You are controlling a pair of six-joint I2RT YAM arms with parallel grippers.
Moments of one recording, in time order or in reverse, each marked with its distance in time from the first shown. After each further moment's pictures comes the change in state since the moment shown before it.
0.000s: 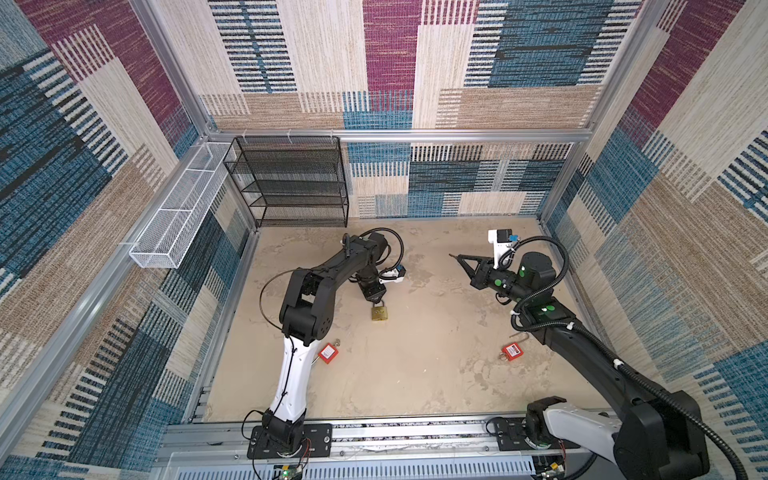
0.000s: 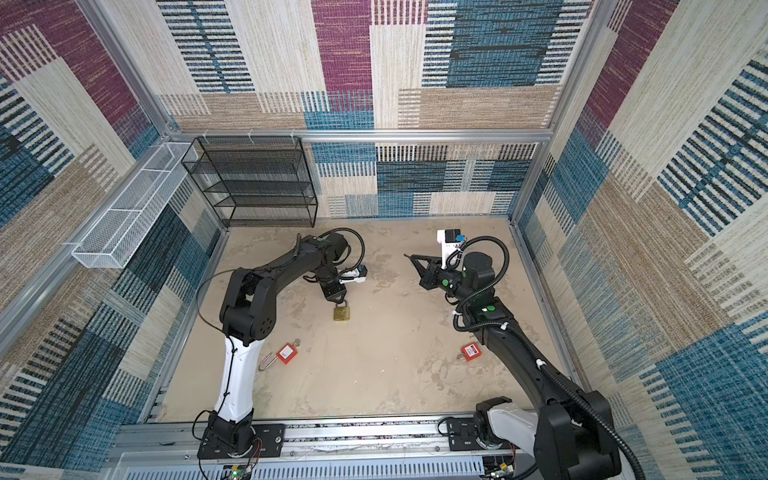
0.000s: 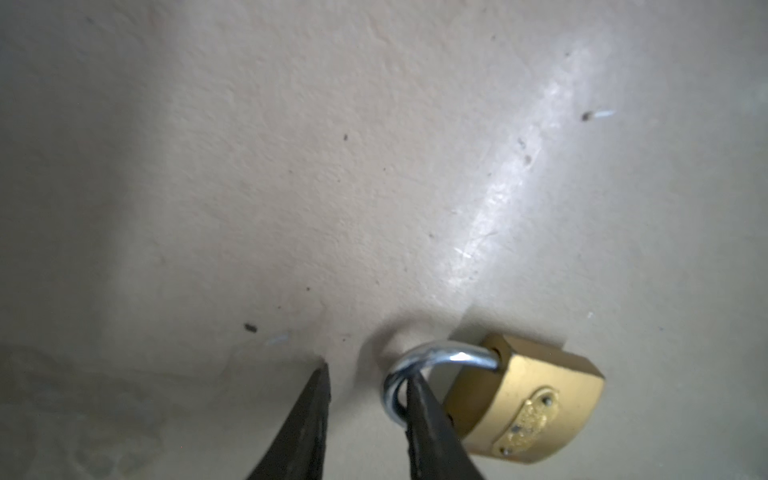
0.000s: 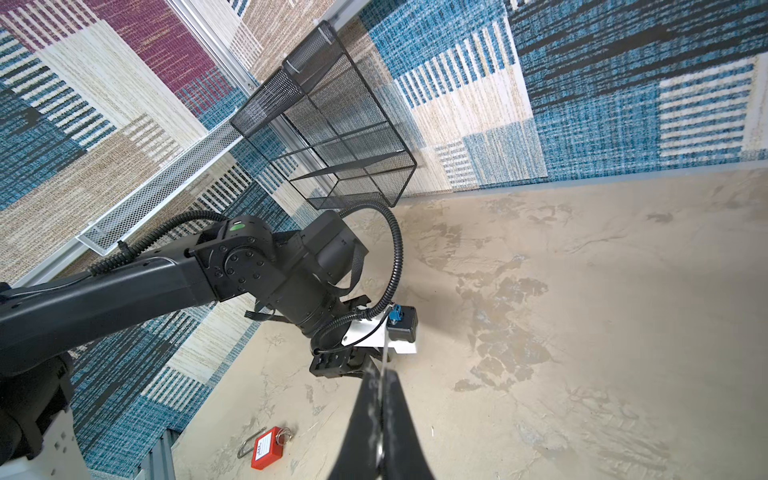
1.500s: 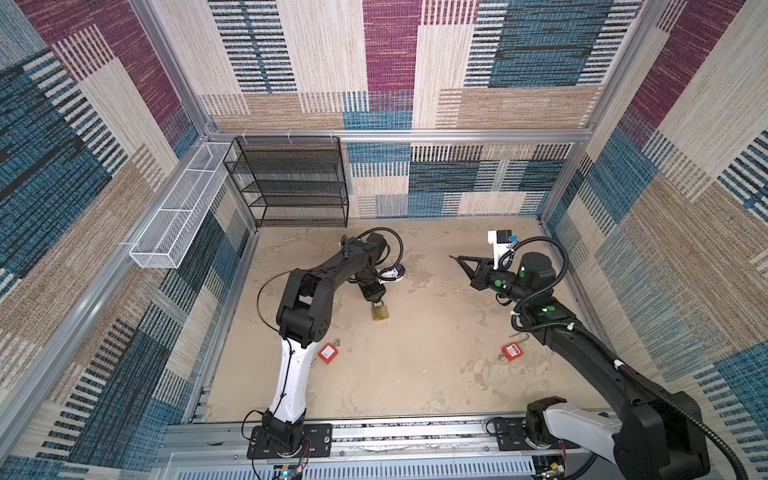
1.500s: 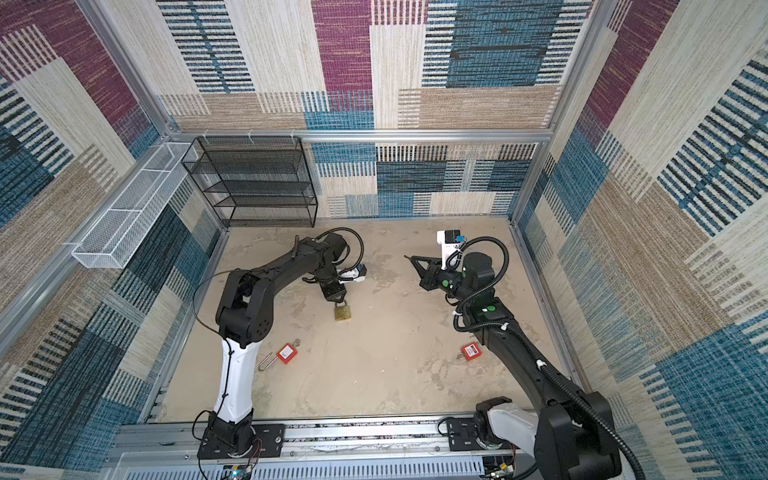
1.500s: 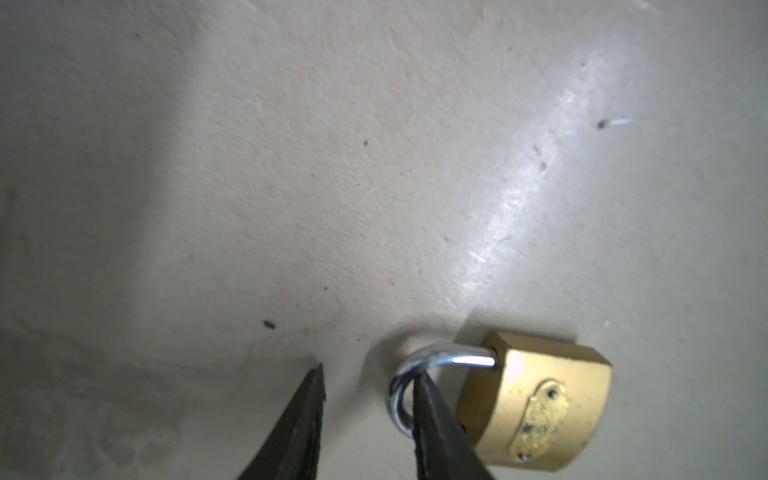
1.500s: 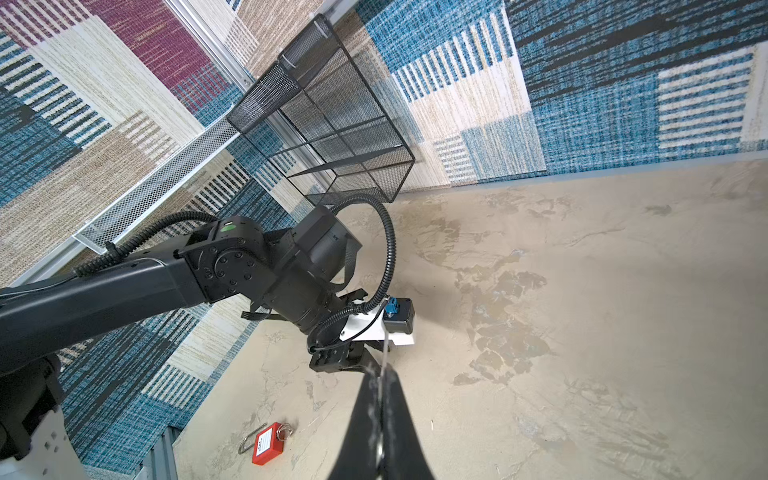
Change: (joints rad) left arm -0.005 -0.034 -0.049 0.067 -0.011 -0.003; right arm 0.000 0.003 0.000 -0.016 0.000 0.000
